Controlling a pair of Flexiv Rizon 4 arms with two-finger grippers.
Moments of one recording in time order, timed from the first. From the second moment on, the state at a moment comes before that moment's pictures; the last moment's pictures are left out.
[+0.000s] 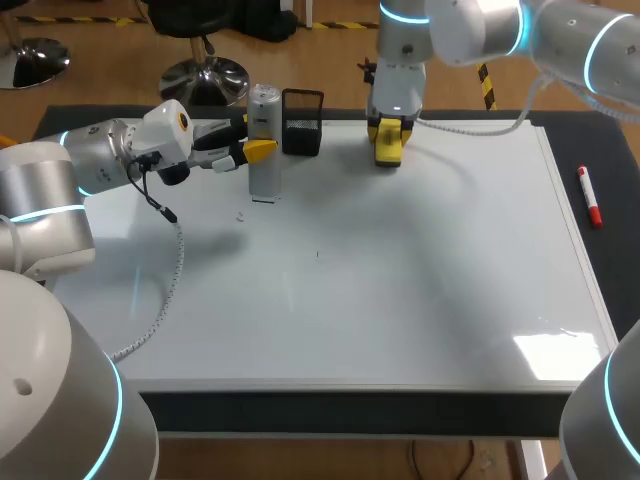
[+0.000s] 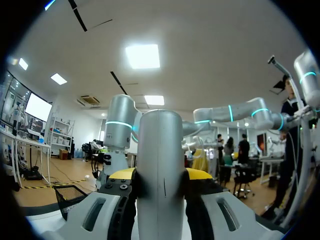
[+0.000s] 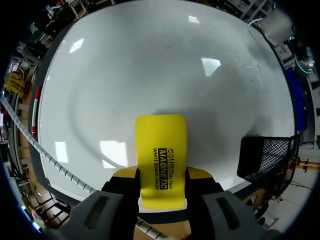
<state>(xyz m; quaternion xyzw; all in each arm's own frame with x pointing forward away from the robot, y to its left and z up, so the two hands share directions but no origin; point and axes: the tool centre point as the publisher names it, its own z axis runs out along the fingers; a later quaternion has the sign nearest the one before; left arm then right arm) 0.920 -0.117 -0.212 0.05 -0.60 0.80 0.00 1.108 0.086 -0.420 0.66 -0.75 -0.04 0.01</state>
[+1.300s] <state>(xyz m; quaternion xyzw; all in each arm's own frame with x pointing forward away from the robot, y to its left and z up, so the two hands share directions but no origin) 0.920 -0.117 -0.212 0.05 -0.60 0.80 0.00 1.127 0.053 -0.372 0.55 -0.83 -0.08 -0.05</state>
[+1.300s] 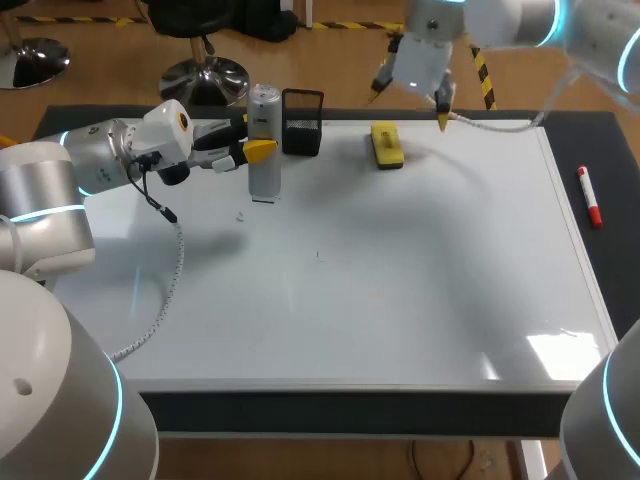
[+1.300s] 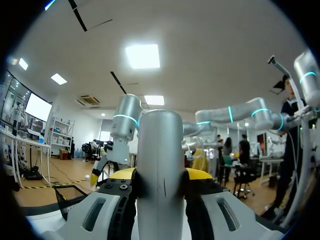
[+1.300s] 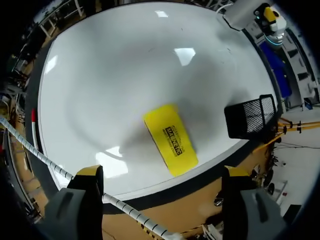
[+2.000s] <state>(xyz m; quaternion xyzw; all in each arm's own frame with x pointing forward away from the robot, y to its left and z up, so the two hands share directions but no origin) 0.920 -0.117 -0.212 0.05 -0.60 0.80 0.00 1.149 -0.019 -0.312 0.44 -0.87 -0.18 -0.16</state>
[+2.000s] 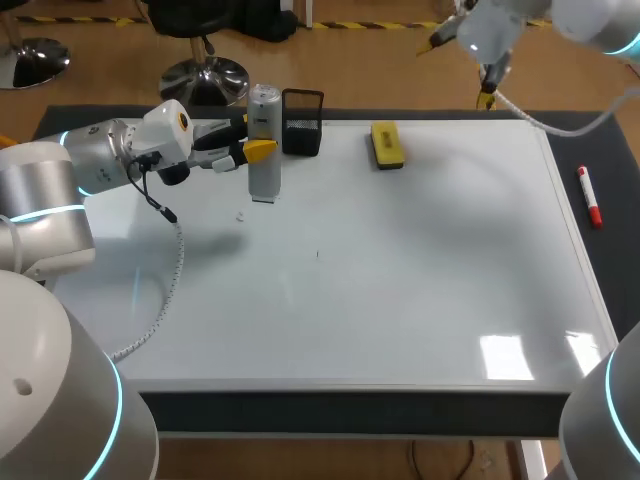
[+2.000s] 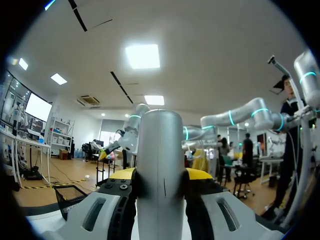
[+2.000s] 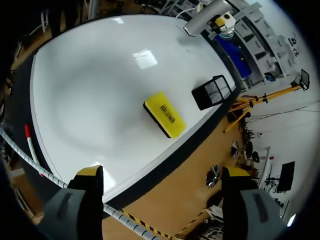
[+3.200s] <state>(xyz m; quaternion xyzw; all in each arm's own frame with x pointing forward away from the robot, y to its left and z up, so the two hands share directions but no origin) 0.920 -0.117 -0.212 0.05 -0.60 0.80 0.00 1.147 -0.071 -0.306 0.38 -0.86 -0.26 -0.20</state>
